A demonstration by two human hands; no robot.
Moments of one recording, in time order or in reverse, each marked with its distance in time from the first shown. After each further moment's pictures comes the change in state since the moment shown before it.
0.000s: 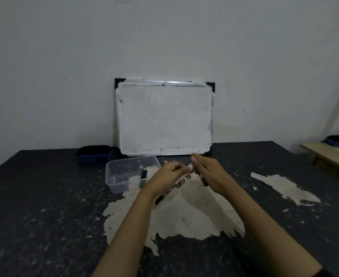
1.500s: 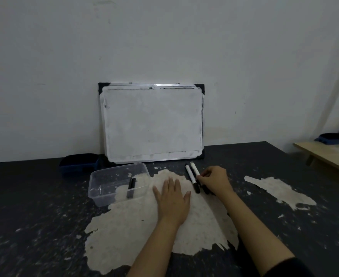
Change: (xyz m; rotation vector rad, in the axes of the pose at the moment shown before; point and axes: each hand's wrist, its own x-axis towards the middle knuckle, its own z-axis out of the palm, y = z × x) left_hand 0.036 -0.077 0.069 1.091 0.208 -0.132; right_hand 0.019 0.093 -0.002 -0.141 0.235 0.689
